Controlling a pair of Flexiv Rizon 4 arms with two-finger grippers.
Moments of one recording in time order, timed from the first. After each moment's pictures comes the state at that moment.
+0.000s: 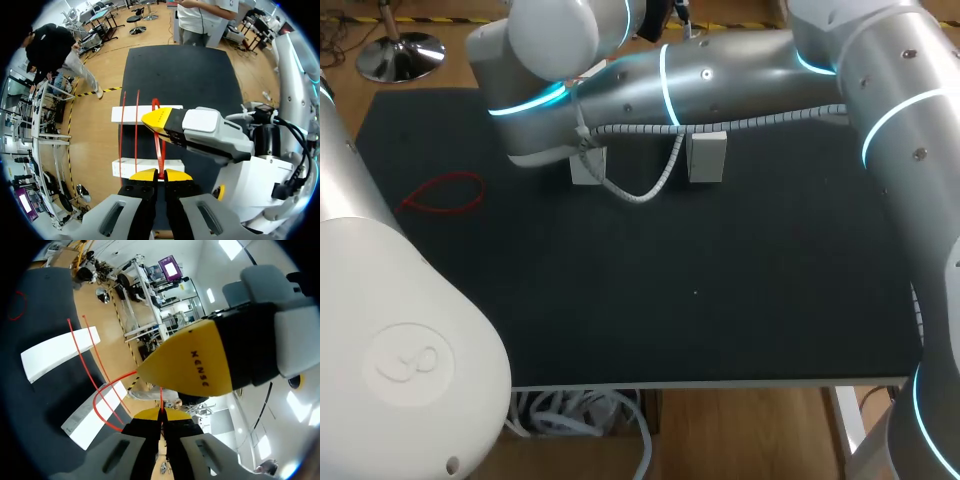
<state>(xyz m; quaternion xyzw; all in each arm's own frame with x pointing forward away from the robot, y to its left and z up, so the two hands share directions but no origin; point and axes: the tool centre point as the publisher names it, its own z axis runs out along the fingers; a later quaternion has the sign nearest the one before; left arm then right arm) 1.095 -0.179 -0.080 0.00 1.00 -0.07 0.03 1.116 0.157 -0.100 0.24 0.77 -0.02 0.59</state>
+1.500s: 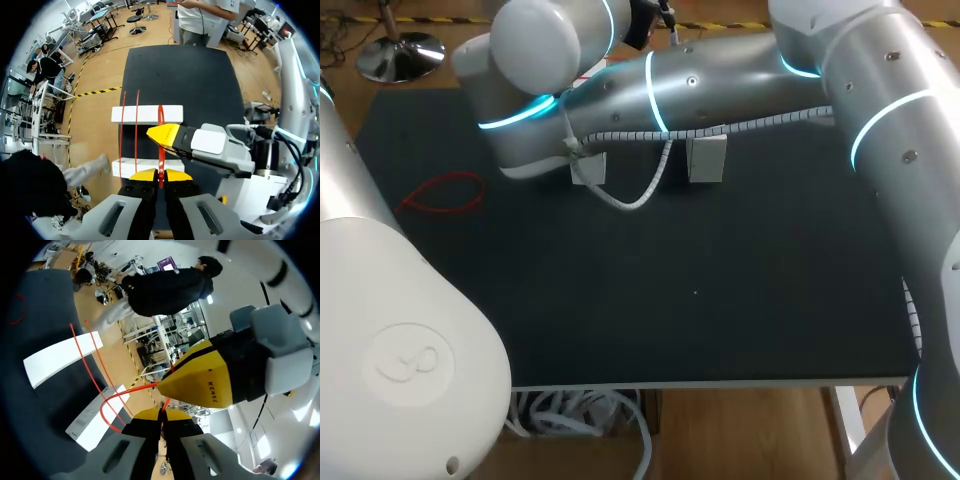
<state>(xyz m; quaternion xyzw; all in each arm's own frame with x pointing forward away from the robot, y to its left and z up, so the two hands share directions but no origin) 1.095 -0.179 -0.080 0.00 1.00 -0.07 0.03 1.108 0.177 -0.103 0.24 0.77 -0.02 0.59</state>
